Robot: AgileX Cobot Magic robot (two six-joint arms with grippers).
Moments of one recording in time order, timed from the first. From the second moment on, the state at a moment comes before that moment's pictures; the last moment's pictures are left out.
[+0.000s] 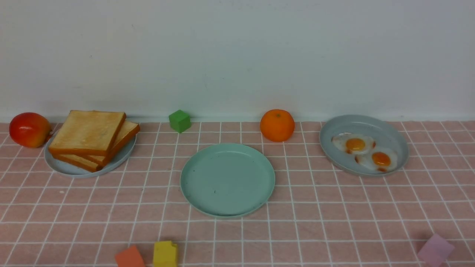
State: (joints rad) right arm 0.00 -0.01 0.02 0.14 0.39 -0.05; left arm 0.05 -0.01 0.03 -0.16 0.36 -0.24
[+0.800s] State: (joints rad) right arm 0.00 -0.01 0.02 0.14 0.39 -0.05; left arm 0.00 0.38 -0.42 -0.49 0.49 -0.09
